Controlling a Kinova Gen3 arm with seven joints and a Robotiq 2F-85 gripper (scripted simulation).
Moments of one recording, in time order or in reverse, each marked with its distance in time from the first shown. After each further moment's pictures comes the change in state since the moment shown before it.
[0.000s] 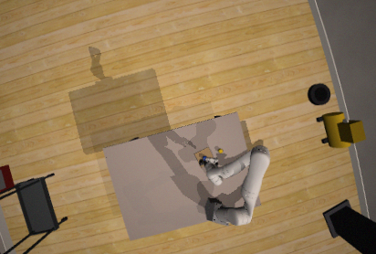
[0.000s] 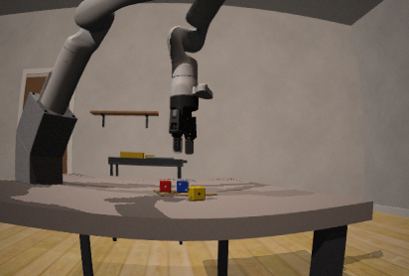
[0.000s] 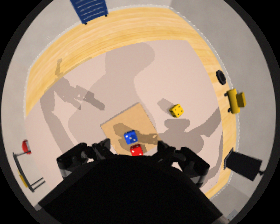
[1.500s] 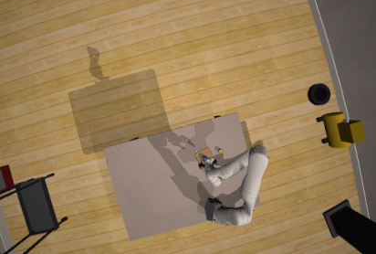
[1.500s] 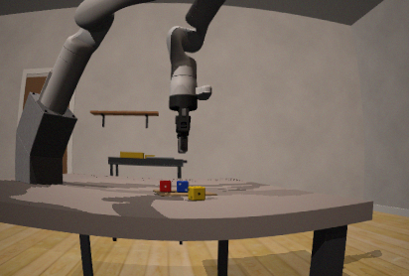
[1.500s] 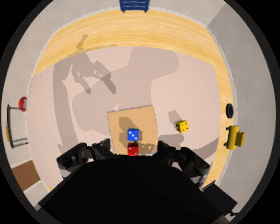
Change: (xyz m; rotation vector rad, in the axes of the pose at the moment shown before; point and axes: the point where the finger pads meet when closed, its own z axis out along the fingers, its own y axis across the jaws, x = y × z) arm -0.005 -0.006 -0.003 0.002 -0.003 -0.375
